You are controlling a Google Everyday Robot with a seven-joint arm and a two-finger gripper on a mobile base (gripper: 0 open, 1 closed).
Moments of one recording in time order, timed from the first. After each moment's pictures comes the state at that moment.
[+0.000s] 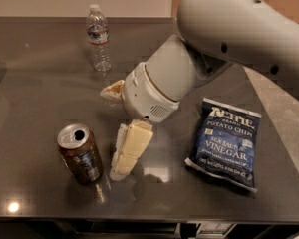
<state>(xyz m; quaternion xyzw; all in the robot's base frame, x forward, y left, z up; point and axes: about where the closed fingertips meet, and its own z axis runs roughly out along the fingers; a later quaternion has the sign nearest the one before) 0.399 0.075 0.904 -0.74 0.57 0.25 0.27</state>
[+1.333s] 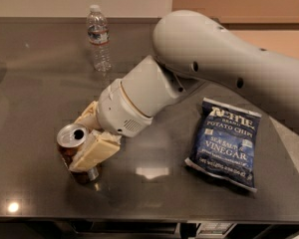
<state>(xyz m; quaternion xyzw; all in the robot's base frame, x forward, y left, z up) 0.378 0.128 0.890 -0.72 0.55 0.32 0.28</state>
